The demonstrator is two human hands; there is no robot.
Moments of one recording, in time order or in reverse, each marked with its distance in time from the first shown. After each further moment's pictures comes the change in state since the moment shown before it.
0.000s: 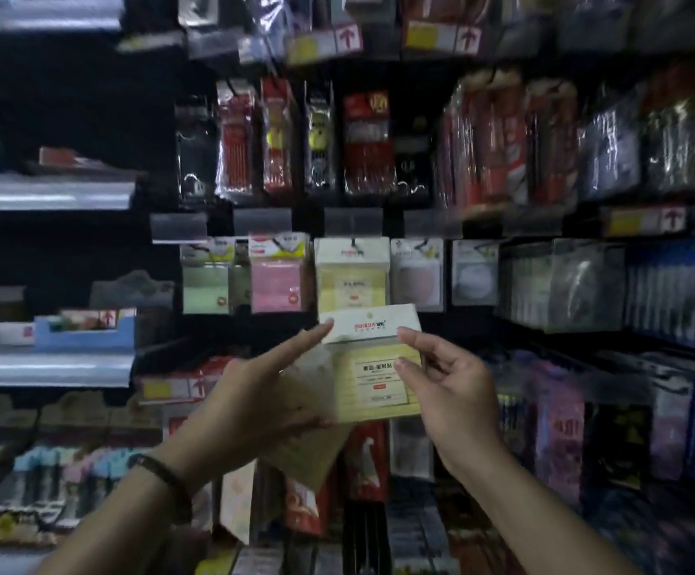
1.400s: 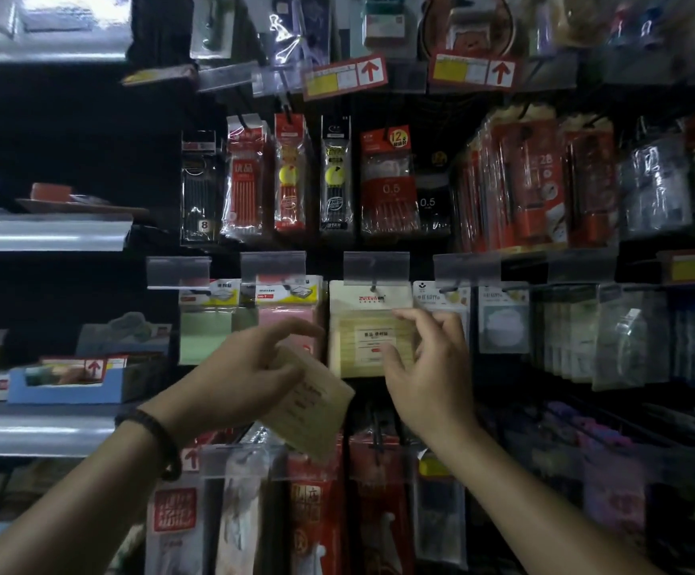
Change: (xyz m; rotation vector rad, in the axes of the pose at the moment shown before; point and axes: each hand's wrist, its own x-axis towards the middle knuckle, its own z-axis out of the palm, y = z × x) left_hand 0.093 -0.026 -0.057 -0.161 -0.077 -0.216; right_hand 0.111 0.013 0.055 -0.720 0.108 -0.478
